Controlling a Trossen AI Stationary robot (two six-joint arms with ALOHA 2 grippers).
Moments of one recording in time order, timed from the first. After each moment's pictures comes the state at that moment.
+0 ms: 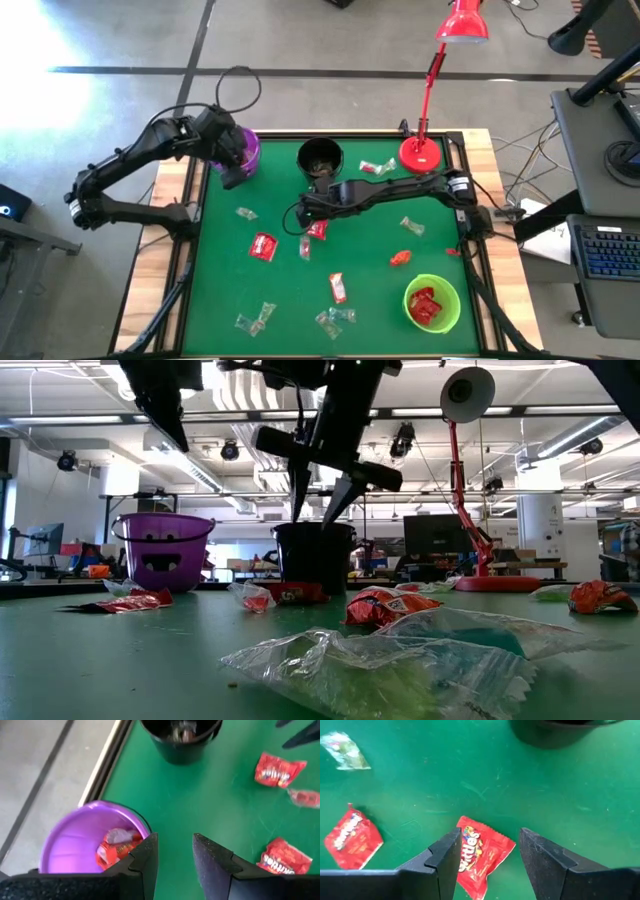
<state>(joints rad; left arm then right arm) 0.56 1.11 1.27 -1.15 -0.03 0.24 0.01 2.10 1.80 -0.90 0.31 1.13</state>
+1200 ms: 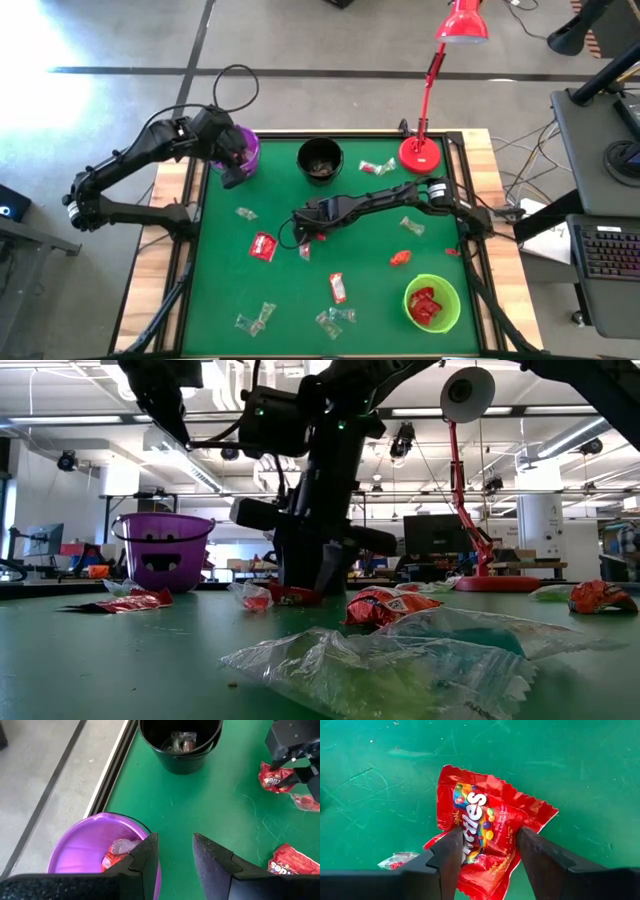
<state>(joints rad) 0.56 1.09 1.24 -1.09 -0.03 0.28 0.02 2.31 1.77 -0.77 0.13 1.13</state>
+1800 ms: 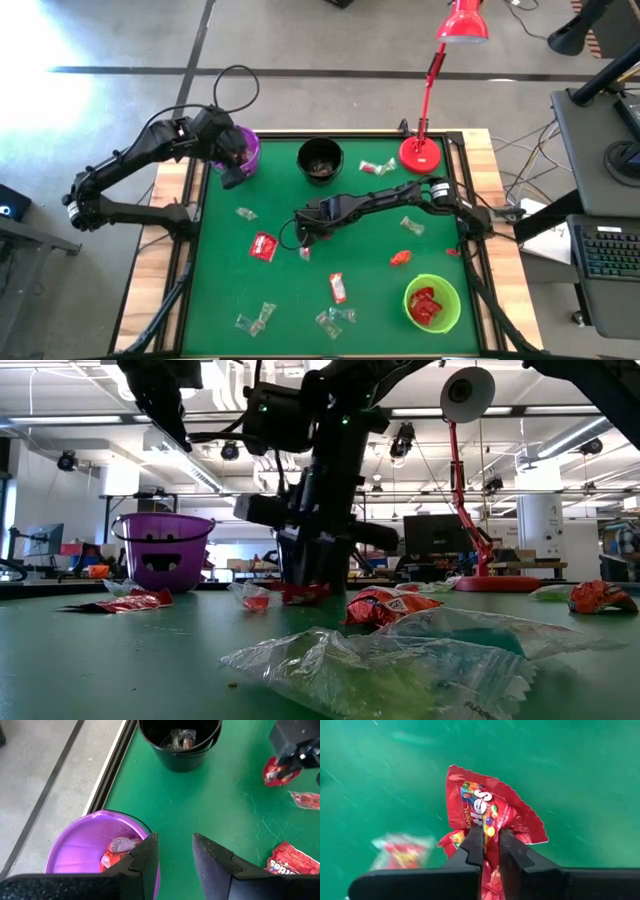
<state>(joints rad) 0.56 1.08 1.24 -1.10 -0.03 0.27 0.03 2.25 1.76 -0.82 0.12 1.03</state>
